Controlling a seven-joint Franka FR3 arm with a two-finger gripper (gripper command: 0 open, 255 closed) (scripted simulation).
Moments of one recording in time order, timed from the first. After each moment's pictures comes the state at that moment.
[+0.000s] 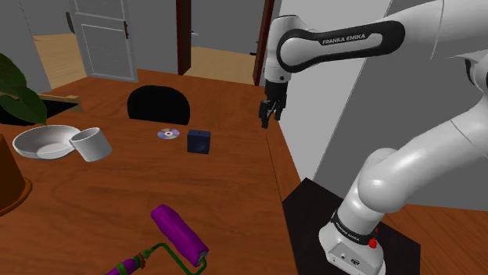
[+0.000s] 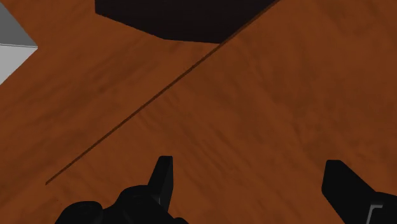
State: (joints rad) arm 0.04 -0.49 0.04 -2.37 -0.03 1.81 0.01
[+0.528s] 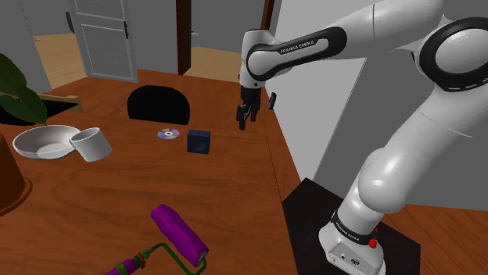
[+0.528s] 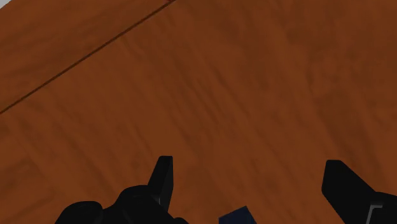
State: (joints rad) arm 0.06 -0.17 0.03 -2.20 -0.04 1.97 -0.10
